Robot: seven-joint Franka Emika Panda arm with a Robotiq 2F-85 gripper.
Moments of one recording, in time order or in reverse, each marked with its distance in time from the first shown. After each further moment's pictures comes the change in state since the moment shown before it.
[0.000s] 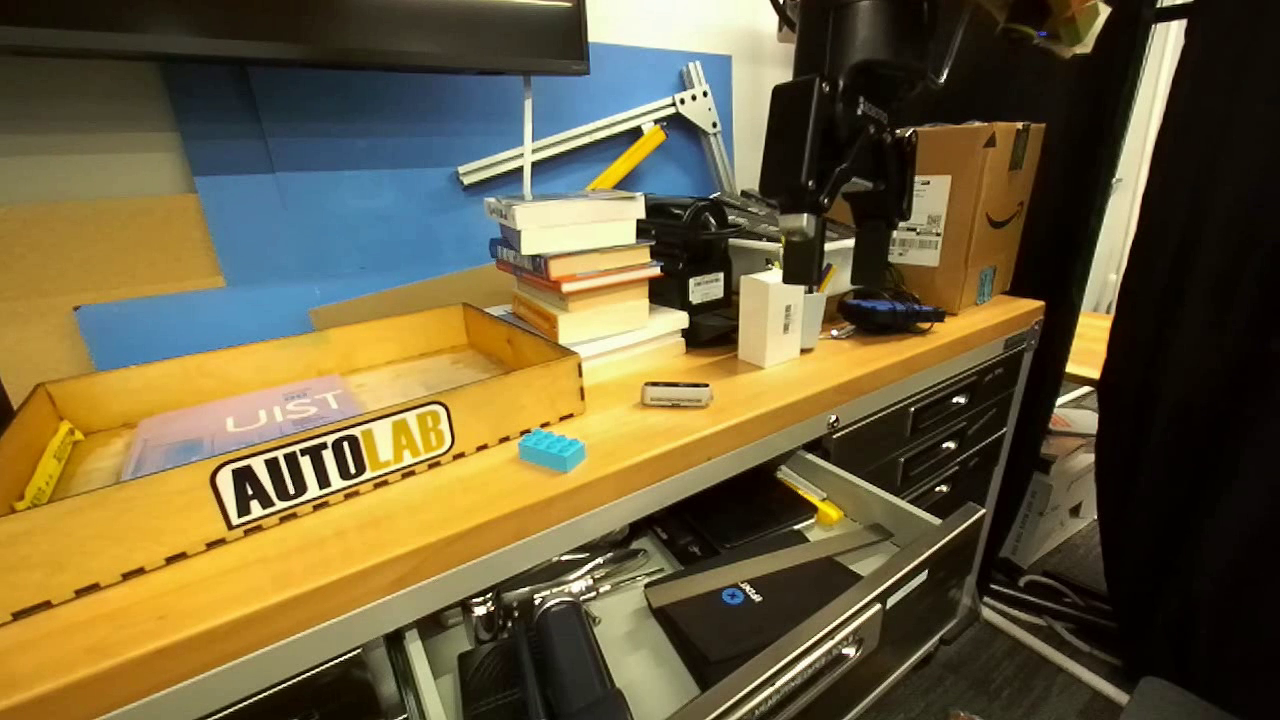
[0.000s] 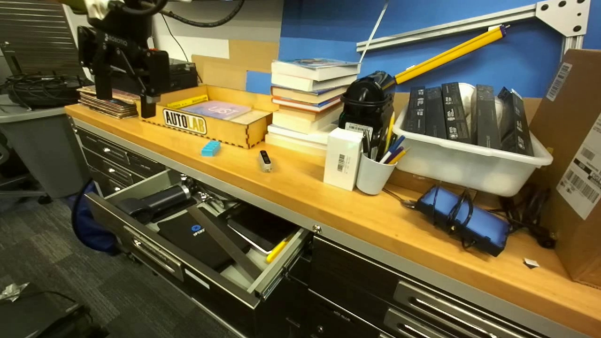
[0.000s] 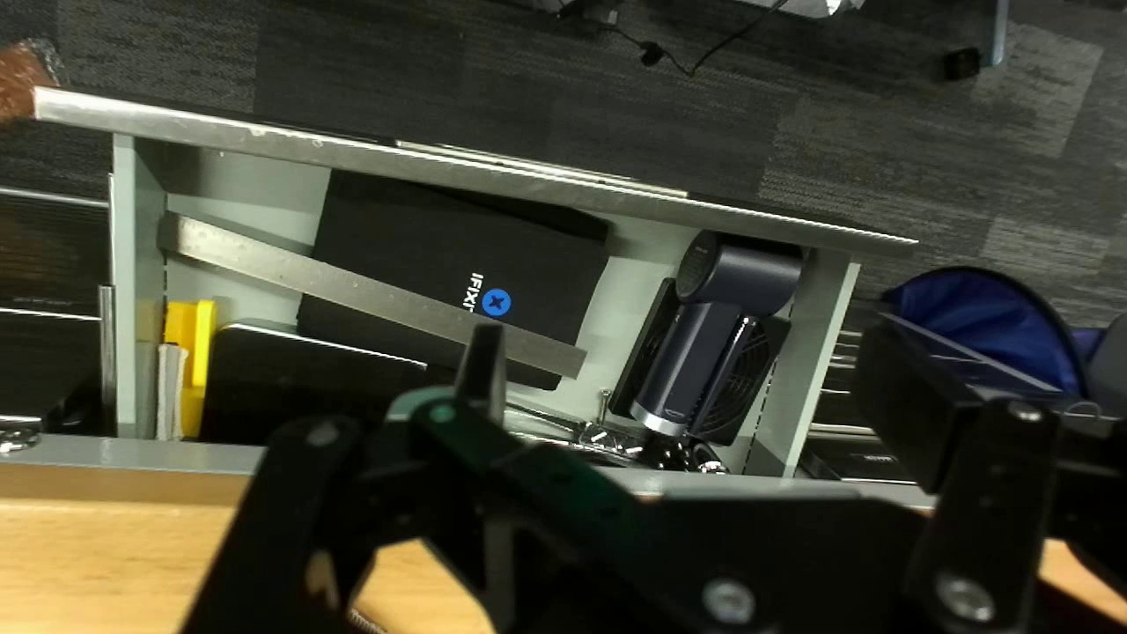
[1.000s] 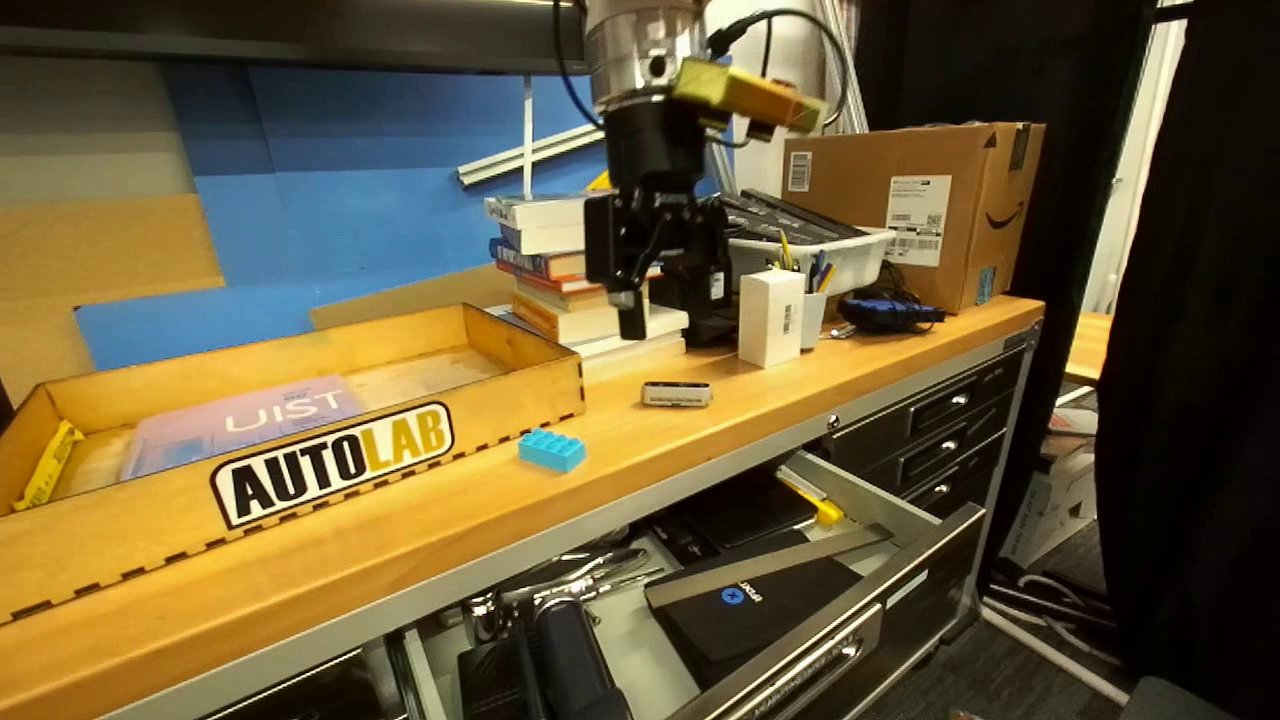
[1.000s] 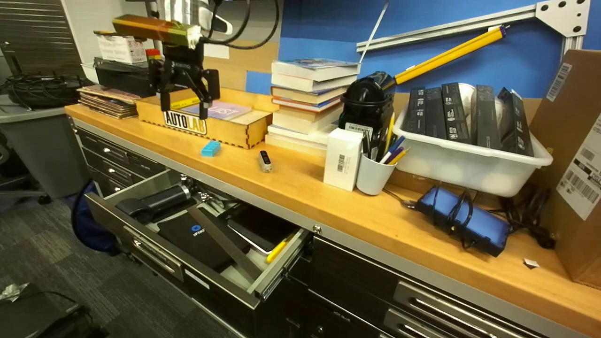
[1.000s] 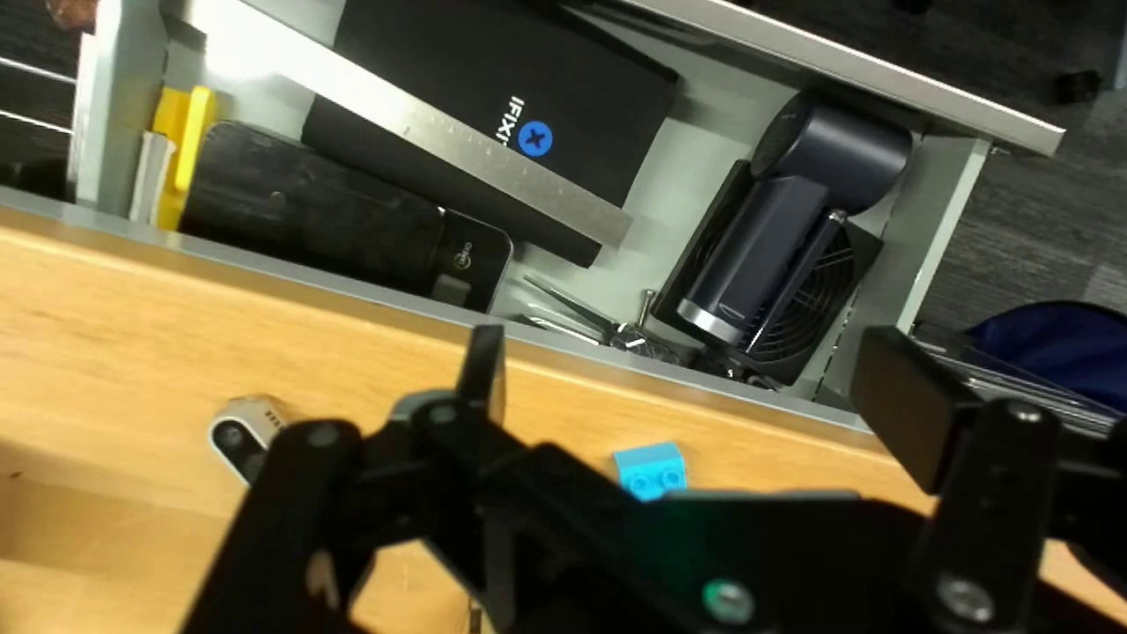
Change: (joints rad) arm 0.002 0.470 0.113 0.345 -0.096 0.081 0.010
